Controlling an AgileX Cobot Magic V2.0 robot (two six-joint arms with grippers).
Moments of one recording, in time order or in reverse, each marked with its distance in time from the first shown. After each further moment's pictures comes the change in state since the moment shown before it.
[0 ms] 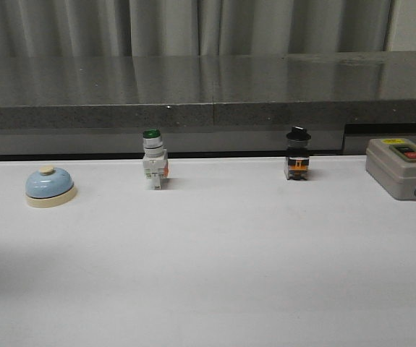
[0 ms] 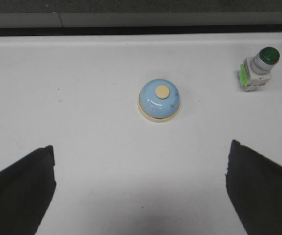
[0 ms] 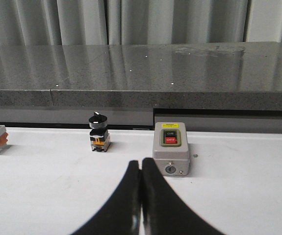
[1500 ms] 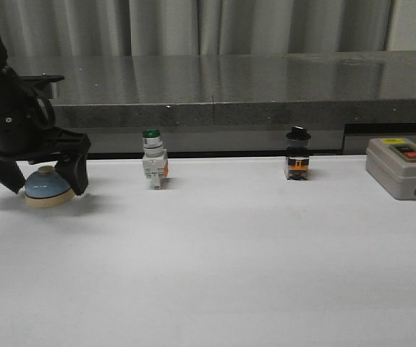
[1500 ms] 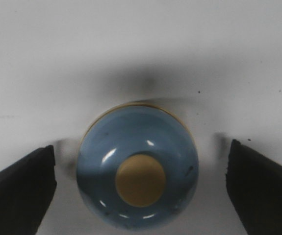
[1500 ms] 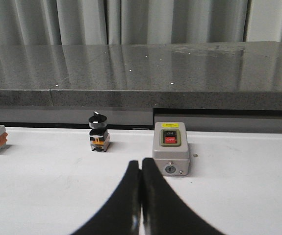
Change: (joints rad) left arm -0.104 0.808 -0.332 0.000 -0.144 0.016; right arm 0.000 0.000 0.000 0.000 0.000 0.000
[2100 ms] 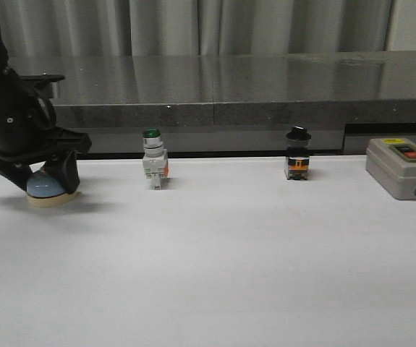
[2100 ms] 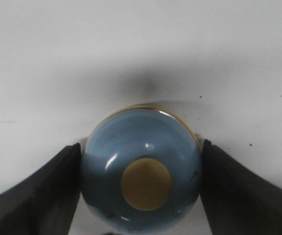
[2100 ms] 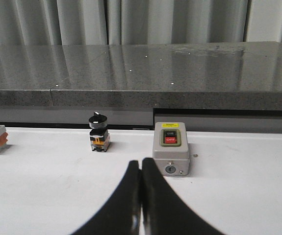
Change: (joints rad) left arm 0.000 0.004 -0.002 0.000 -0.014 0.000; right arm 0.000 0.000 0.000 0.000 0.000 0.000
